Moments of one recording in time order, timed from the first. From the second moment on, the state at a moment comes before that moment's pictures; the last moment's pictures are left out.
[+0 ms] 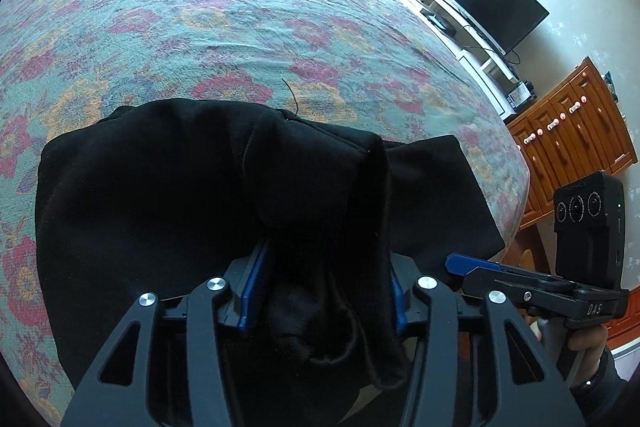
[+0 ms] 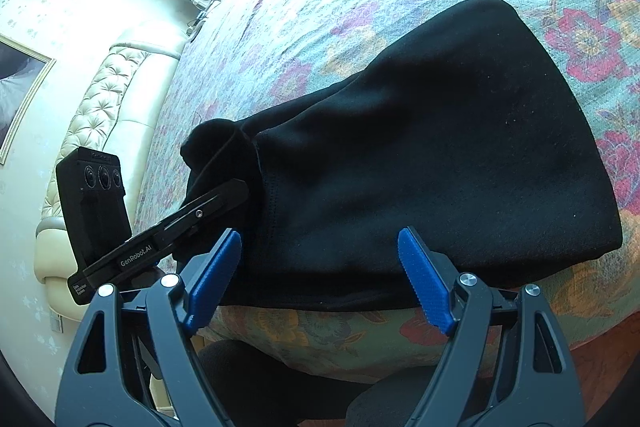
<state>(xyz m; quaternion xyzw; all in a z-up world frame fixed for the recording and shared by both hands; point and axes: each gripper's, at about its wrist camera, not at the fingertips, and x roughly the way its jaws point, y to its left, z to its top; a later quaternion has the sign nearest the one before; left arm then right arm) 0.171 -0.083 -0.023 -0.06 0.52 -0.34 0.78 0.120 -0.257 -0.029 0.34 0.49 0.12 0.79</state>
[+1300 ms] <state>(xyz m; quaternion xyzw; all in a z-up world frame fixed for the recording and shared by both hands) 0.143 0.070 -0.047 -0.21 0.50 -0.23 0.81 0.194 -0.151 -0.026 0.26 0.60 0.15 0.75</state>
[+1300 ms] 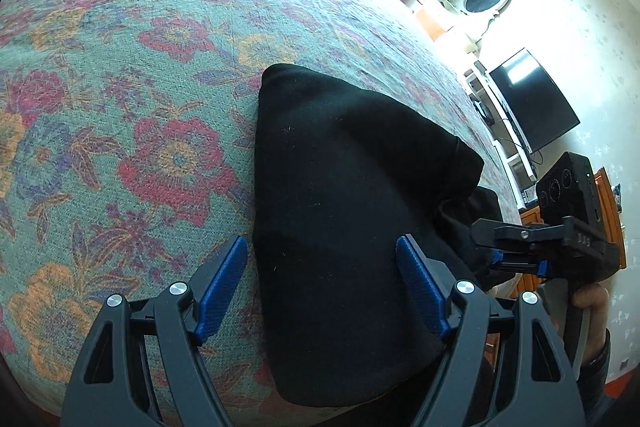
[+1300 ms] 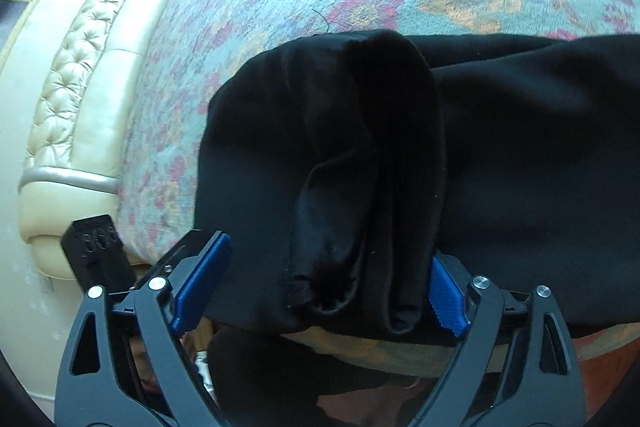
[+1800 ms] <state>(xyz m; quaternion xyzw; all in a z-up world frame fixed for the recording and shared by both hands) 0.142 0.096 -0.045 -0.25 0.46 -0.21 0.82 0.162 -0.244 -0.065 0.46 0.52 0.19 0.69</state>
